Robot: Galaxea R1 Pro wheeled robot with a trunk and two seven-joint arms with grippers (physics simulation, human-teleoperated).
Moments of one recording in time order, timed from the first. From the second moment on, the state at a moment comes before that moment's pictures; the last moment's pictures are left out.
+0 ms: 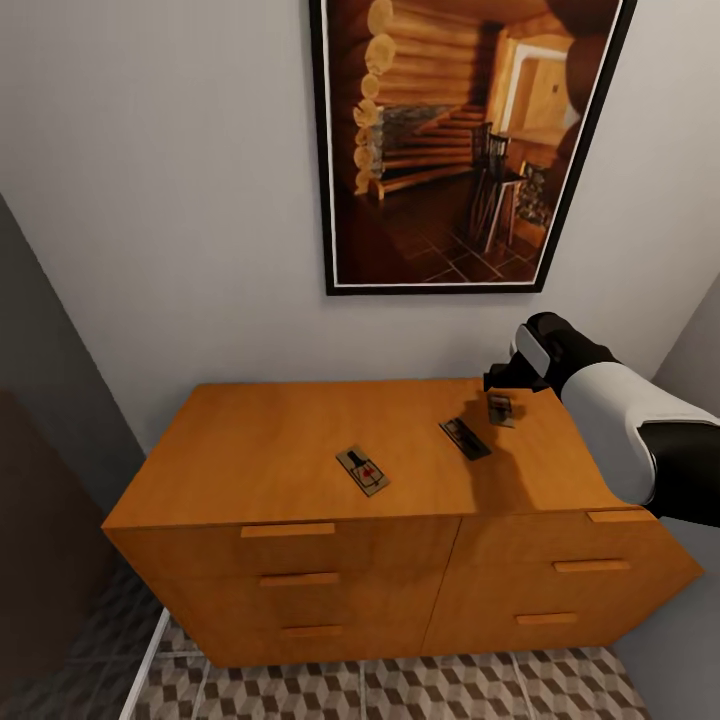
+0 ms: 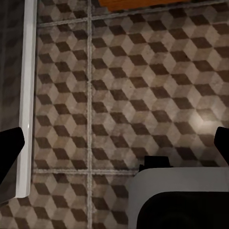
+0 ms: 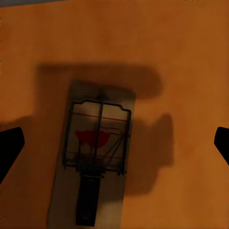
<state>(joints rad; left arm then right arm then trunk) -0.13 0.03 -0.12 0.07 0.05 -0.71 0.18 -1.52 -0.10 0.06 -0.23 -0.10 0.98 -0.14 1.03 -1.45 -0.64</state>
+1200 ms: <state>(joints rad) -0.13 0.03 -0.12 0.07 0.05 -0.71 0.18 -1.52 -0.11 0.06 -0.23 -0.10 0.98 -0.14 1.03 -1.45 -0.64</state>
